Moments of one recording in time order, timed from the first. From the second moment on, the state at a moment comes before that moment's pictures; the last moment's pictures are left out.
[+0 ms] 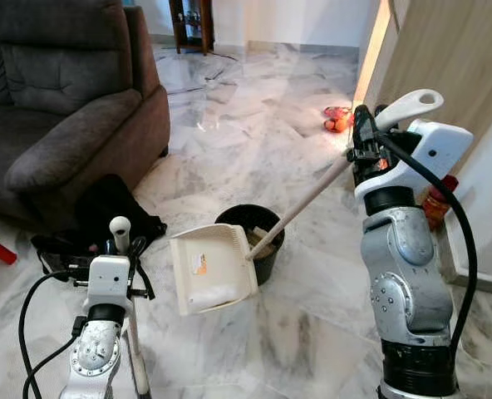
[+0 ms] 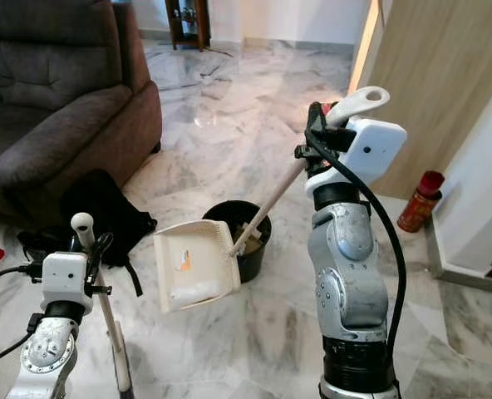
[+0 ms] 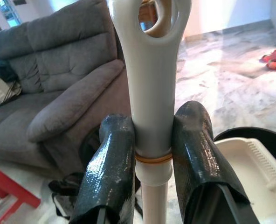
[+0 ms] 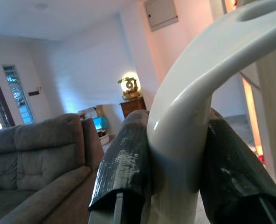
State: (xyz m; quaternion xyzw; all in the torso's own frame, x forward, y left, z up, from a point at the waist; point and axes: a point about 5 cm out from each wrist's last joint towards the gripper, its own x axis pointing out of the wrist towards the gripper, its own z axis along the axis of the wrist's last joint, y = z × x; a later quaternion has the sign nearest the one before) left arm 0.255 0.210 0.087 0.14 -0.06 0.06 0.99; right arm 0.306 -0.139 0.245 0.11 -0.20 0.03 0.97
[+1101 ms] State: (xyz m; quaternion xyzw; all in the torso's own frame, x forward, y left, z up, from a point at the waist) left arm 0.256 0.209 0.090 0.13 -0.07 0.06 0.99; right arm 0.306 -0.142 0.251 0.09 -0.22 0.02 0.97
